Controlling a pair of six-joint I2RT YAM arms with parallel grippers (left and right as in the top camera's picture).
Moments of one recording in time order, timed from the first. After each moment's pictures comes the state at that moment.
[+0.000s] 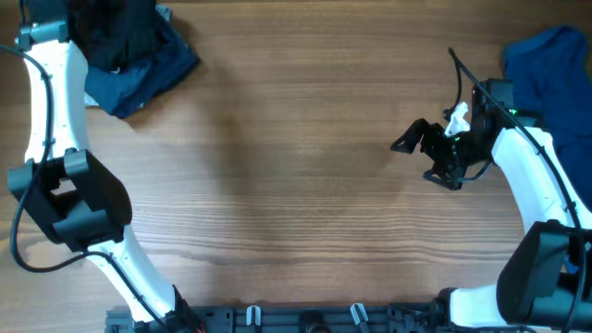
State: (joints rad) left arm 0.25 2.11 1.99 -0.42 0.32 -0.21; right arm -0.13 1.61 1.10 -0.96 -0.50 0.39
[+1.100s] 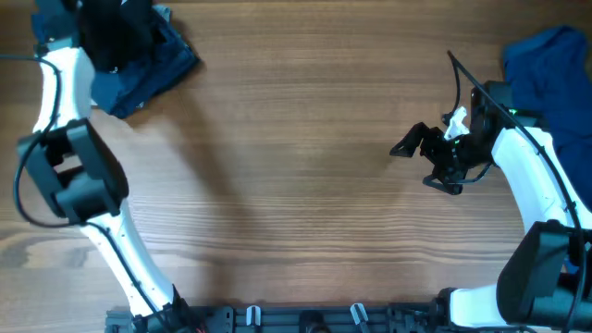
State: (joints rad) left arm 0.31 2.30 2.01 -0.17 0.01 -0.25; right arm -0.13 1.61 1.10 -1.01 -0.51 0.38
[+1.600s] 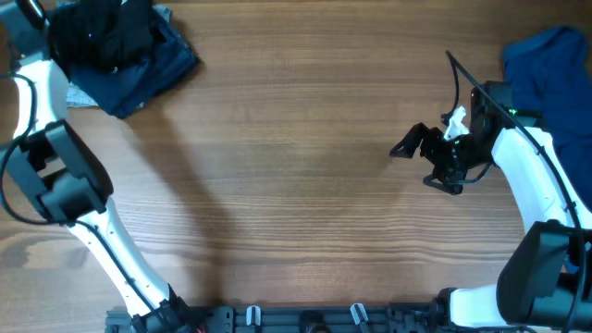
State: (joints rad) left arm 0.43 2.43 2.02 -0.22 0.01 -0.26; right arm -0.13 1.61 1.10 -1.02 -0.51 0.36
